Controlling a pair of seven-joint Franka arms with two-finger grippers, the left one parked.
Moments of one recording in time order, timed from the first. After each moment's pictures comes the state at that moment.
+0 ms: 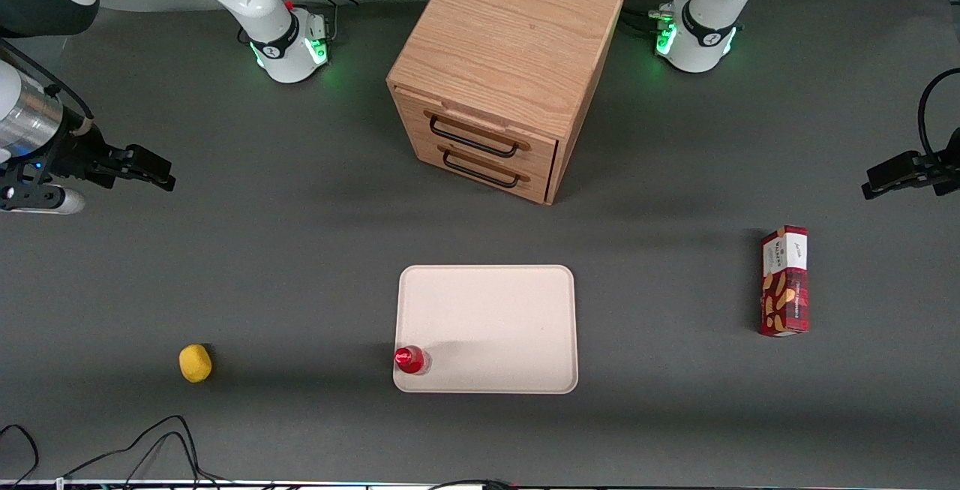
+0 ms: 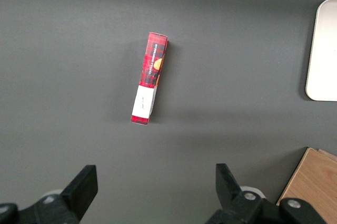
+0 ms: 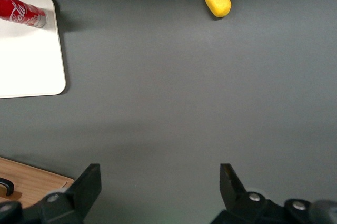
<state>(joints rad) -0.12 0.01 0.18 -1.63 -0.01 1.61 0.15</state>
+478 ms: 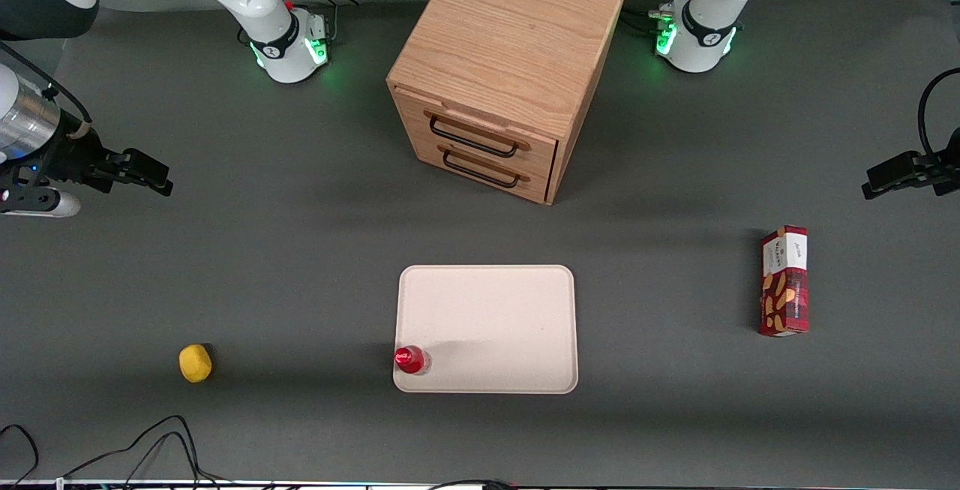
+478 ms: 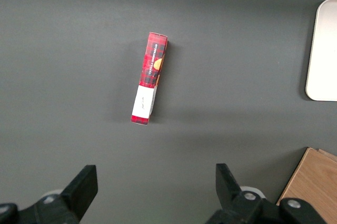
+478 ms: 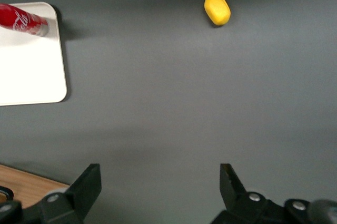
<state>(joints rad) -0.12 0.01 0.18 -1.64 -0.01 1.66 0.15</state>
